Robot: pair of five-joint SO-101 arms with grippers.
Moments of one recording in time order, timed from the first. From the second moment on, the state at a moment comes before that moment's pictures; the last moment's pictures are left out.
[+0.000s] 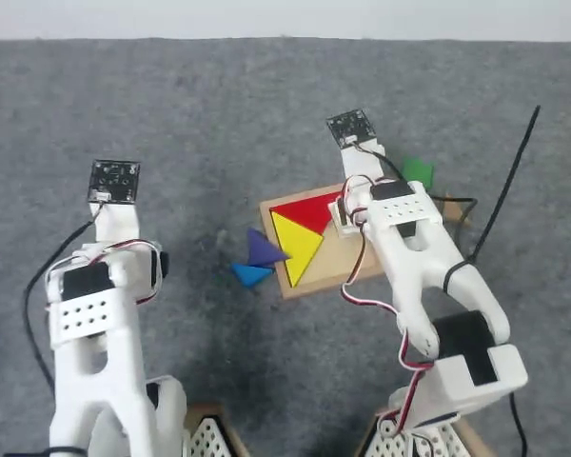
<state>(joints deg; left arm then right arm) -22.0 -41.2 60.4 58.2 -11.0 -17.1 4.7 26.0 44.3 7.8</state>
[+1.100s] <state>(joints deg) -19.7 -41.2 61.5 58.2 -11.0 -18.6 9.8 19.2 44.2 8.3</state>
